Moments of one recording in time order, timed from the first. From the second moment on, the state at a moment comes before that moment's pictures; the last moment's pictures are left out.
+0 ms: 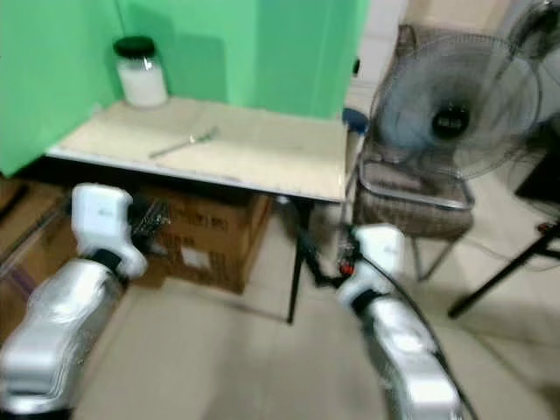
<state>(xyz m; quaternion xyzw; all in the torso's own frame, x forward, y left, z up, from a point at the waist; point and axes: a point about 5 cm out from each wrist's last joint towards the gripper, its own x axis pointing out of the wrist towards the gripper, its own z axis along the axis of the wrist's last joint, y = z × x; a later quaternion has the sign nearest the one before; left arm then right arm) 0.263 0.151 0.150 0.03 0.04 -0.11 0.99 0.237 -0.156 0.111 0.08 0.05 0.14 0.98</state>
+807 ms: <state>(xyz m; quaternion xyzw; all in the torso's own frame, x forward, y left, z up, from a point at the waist) 0.265 0.166 0.155 0.04 0.04 -0.08 0.99 0.243 -0.144 0.120 0.10 0.03 0.16 0.98</state>
